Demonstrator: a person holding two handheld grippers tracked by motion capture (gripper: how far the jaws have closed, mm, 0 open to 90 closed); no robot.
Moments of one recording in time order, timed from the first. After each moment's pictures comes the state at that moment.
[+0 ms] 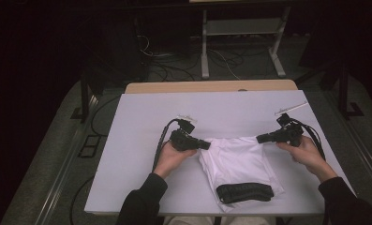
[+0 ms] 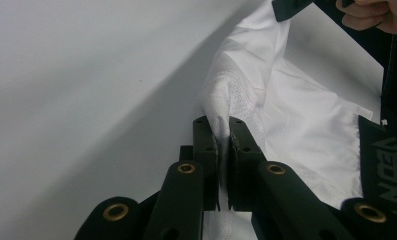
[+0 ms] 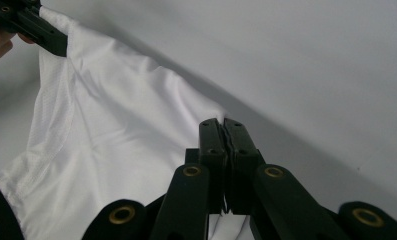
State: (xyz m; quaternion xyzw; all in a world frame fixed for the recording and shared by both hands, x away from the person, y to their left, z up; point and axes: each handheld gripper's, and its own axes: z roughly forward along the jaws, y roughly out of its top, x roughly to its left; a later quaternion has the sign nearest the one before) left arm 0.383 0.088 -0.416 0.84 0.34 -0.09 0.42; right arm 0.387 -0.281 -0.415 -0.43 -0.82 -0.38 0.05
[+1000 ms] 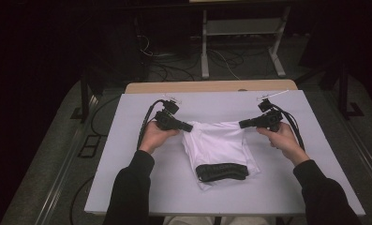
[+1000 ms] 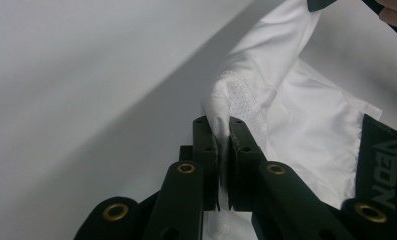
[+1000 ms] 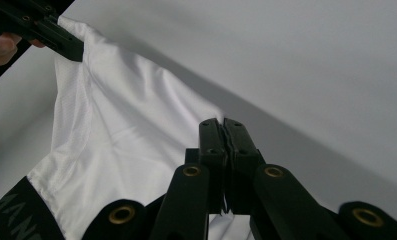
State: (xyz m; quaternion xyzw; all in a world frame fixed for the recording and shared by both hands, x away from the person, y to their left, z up) left arm 0.448 0.132 -0.394 0.86 0.35 -0.07 0.37; right arm 0.431 -0.232 -0.402 -0.45 -0.80 -0.41 0.04
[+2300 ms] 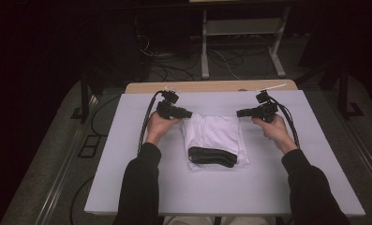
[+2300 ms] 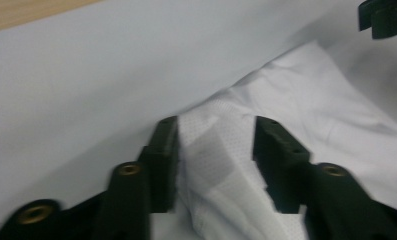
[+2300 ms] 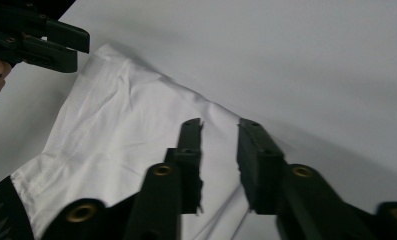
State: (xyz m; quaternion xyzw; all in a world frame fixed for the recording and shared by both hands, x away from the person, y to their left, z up) left arm 0.482 0.131 -0.403 0.82 0.40 0.04 0.40; right arm 0.467 -0.234 -0.411 -0.49 -0.76 -0.43 0.00
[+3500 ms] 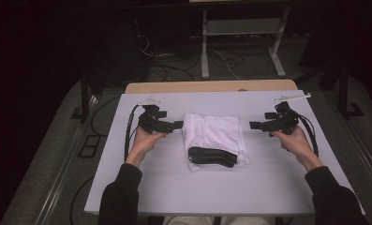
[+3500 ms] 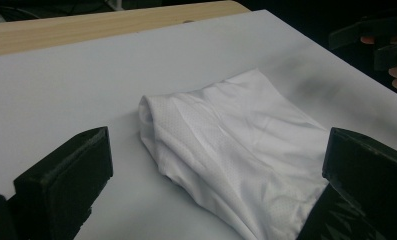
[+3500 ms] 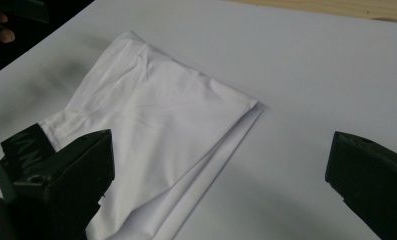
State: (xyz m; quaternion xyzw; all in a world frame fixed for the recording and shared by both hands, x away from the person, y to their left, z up) left arm 0.411 0.180 -0.391 0.78 0.38 0.06 0.50; right arm 0.402 -0.271 -0.398 -0.45 -0.77 -0.45 -0.06
